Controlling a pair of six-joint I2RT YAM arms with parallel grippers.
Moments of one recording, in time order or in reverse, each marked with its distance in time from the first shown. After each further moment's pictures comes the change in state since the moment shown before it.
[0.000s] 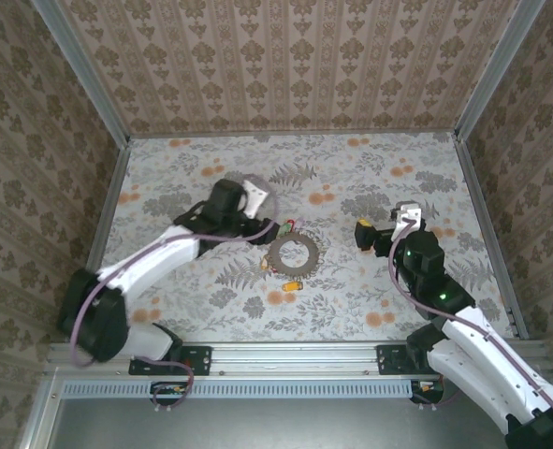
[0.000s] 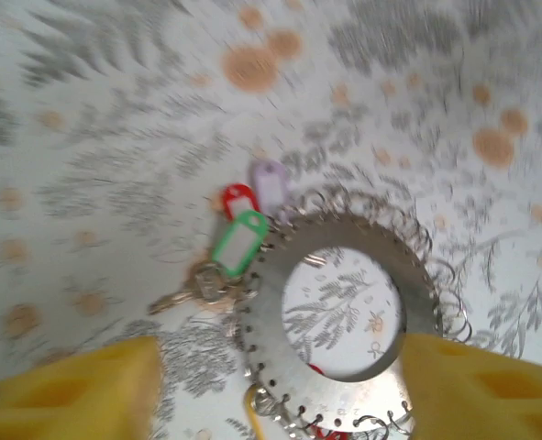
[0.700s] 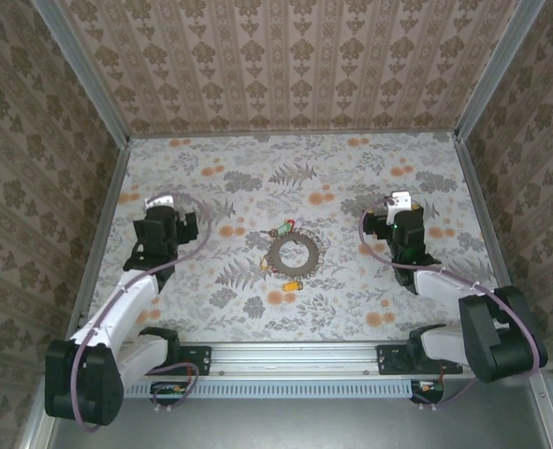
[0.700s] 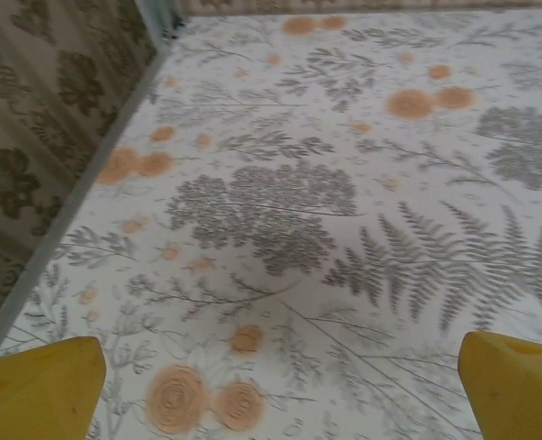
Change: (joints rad) left arm 0.412 -0.308 -0.398 0.257 -0.585 -0.032; right arm -0.240 0.623 -0.065 0.605 -0.022 -0.210
